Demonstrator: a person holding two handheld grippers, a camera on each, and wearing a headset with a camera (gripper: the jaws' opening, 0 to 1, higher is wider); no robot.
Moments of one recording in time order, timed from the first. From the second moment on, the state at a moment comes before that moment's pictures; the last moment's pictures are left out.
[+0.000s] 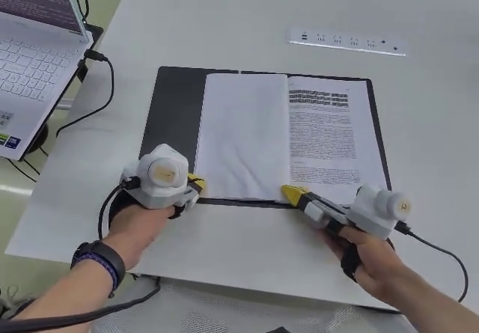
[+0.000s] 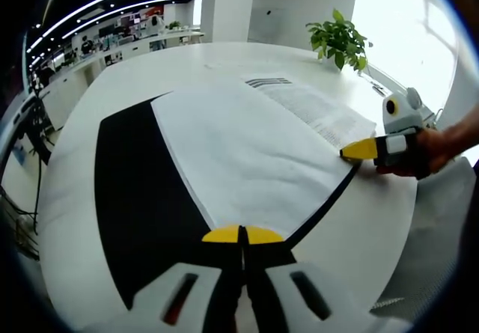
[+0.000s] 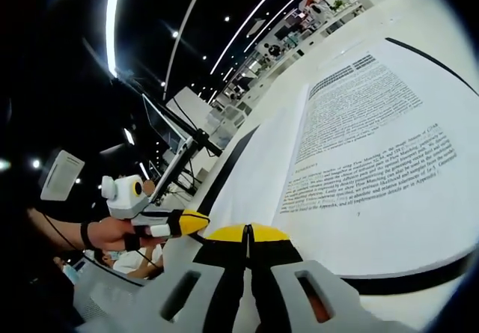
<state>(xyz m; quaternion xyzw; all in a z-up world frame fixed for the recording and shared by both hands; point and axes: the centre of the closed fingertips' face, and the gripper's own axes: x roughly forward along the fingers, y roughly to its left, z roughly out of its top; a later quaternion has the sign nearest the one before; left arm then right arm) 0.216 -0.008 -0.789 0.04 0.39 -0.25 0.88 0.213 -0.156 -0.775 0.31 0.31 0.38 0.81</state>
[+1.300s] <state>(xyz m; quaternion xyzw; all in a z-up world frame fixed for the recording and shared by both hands) 0.205 -0.016 -0.733 0.03 0.35 -0.28 0.89 0.210 -0.226 -0.733 0.17 0.30 0.36 0.87</state>
